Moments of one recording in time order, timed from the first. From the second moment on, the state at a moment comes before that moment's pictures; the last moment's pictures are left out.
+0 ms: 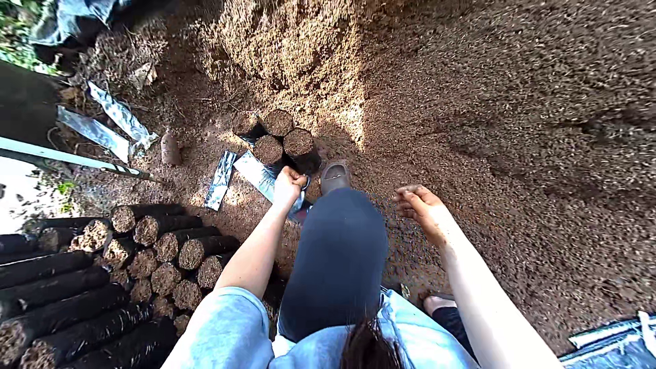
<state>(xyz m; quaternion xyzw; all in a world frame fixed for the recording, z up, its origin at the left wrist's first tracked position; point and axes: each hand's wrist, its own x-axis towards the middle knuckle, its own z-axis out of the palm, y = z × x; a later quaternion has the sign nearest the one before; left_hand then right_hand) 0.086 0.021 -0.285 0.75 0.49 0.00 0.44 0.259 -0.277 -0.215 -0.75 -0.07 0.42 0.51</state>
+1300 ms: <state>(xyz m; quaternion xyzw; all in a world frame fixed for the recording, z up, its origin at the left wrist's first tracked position) 0.383 -0.070 -0.226 0.93 0.02 -0.20 0.30 0.619 -0.366 -0.233 -0.96 0.01 0.11 0.25</state>
